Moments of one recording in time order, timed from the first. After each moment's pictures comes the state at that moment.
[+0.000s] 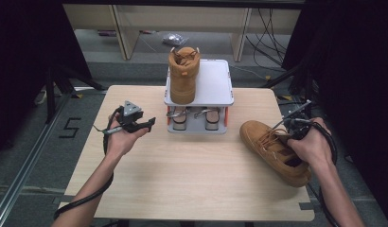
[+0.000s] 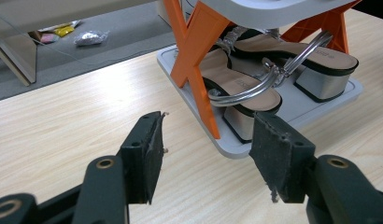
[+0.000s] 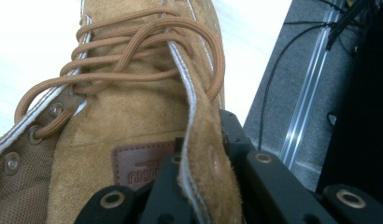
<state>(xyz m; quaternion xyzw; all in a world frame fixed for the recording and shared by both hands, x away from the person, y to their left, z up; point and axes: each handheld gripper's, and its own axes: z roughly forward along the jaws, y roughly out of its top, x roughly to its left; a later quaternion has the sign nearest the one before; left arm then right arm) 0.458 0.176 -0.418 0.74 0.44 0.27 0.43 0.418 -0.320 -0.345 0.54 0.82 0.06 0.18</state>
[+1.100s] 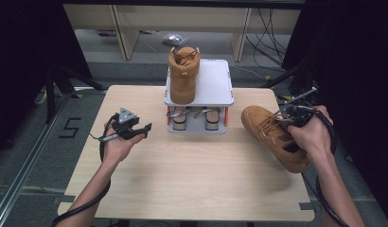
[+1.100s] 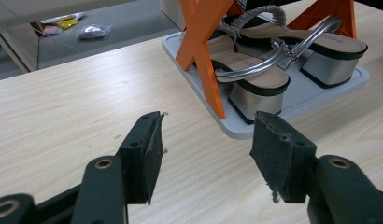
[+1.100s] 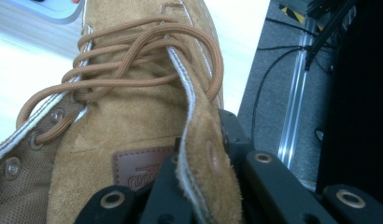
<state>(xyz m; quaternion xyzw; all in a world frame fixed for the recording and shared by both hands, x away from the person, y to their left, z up) 0.448 0.188 -0.434 0.73 0.46 0.27 0.43 0.435 -0.320 -0.320 0.55 0.80 0.11 0.23</state>
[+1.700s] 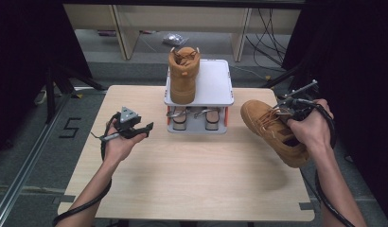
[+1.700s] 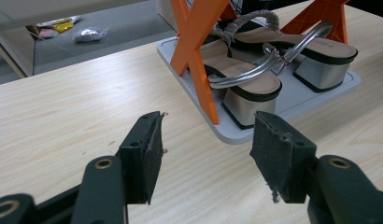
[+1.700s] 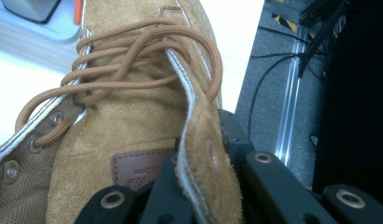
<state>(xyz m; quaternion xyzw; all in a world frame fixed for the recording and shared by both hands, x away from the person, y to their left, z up) 0.448 0.184 -0.431 0.73 0.45 0.27 0.43 0.441 -0.313 -0.304 0.55 0.79 0.11 0.24</state>
